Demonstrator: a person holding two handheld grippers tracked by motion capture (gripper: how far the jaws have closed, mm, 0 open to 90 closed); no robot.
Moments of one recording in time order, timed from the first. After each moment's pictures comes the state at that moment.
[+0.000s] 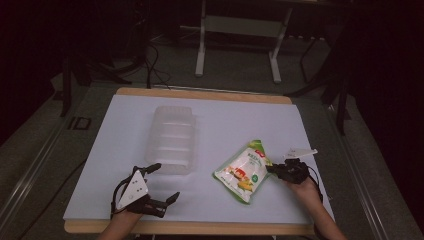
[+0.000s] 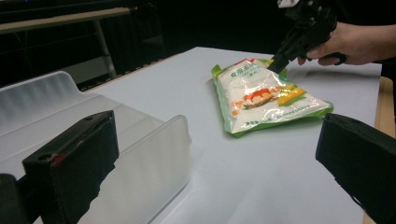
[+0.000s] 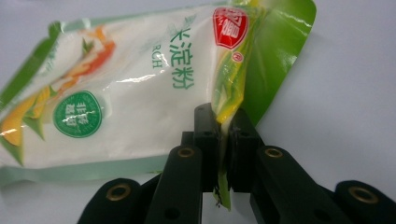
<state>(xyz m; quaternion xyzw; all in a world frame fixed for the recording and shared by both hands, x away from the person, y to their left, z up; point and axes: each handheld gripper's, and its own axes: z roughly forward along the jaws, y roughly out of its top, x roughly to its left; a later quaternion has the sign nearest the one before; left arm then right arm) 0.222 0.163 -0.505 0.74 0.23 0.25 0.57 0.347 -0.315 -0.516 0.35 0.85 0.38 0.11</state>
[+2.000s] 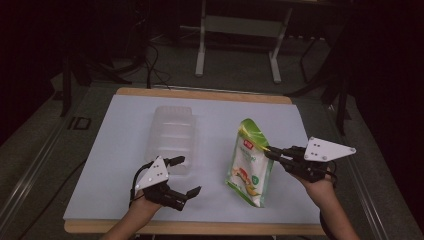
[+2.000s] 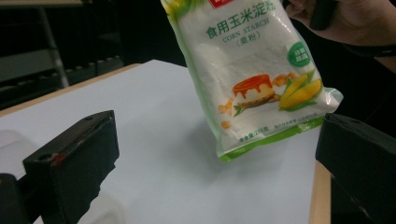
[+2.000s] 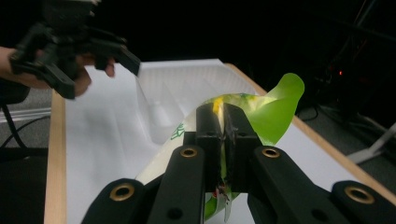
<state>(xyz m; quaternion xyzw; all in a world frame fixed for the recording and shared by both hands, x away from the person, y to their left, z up) 0.246 0.110 -0.457 0.75 0.22 0.15 0.60 0.283 -0.278 -0.366 0.12 0.80 0.55 0.20</state>
